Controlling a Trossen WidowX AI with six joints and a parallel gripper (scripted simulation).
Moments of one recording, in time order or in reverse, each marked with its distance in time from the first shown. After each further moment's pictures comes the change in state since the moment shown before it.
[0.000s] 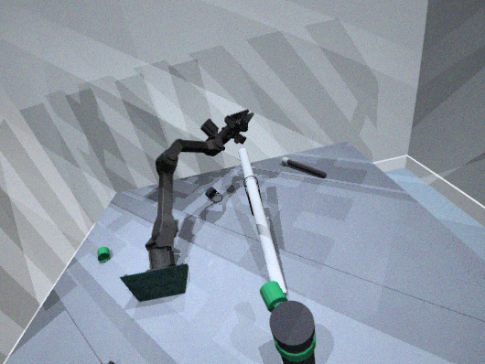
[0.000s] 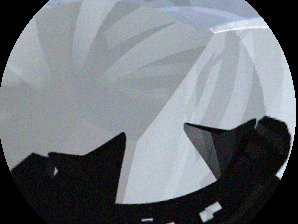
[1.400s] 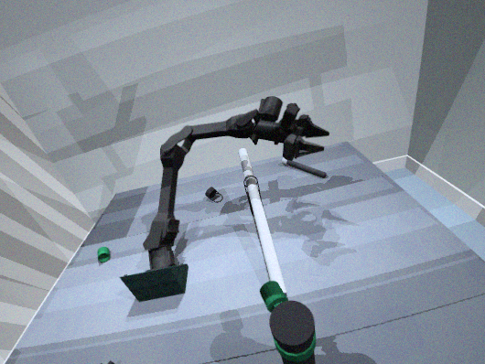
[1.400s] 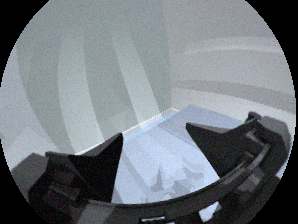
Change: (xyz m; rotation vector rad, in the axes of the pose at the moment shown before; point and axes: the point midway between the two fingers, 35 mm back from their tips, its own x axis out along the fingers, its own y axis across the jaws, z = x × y) arm 0.158 0.307 0.270 -2.483 -0.426 -1.097
